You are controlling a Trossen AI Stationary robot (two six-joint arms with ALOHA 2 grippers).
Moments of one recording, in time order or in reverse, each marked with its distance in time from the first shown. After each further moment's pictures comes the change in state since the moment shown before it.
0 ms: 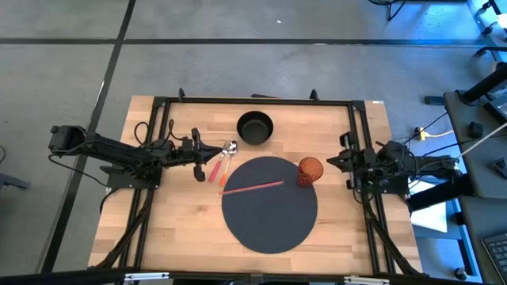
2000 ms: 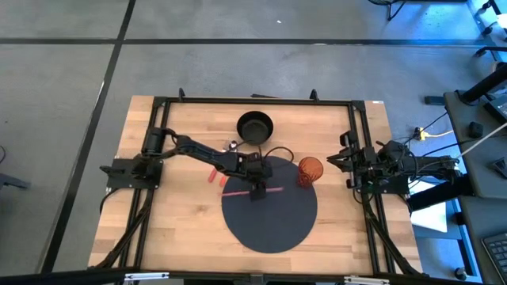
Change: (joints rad) left arm -0.046 1.100 1.118 -1.101 0.092 -0.132; right arm -0.005 0.000 0.000 0.009 0.016 0.032
